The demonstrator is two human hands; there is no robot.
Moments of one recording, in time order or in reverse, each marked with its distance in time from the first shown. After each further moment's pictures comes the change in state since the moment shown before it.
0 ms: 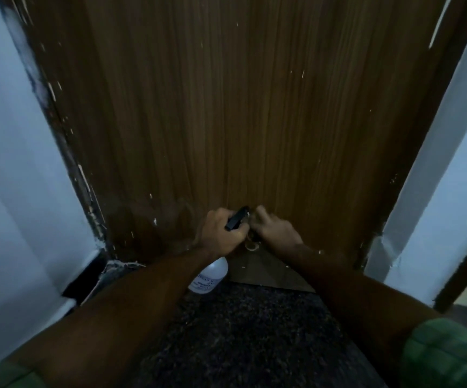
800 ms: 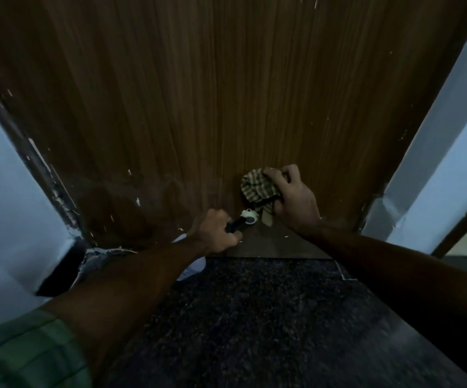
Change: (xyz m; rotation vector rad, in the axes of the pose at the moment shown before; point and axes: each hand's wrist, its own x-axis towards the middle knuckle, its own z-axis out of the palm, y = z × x) left_hand 0.020 -0.087 0.039 0.346 -0.353 -0.019; right_hand -0.014 0.014 0.009 0.240 0.250 0.352
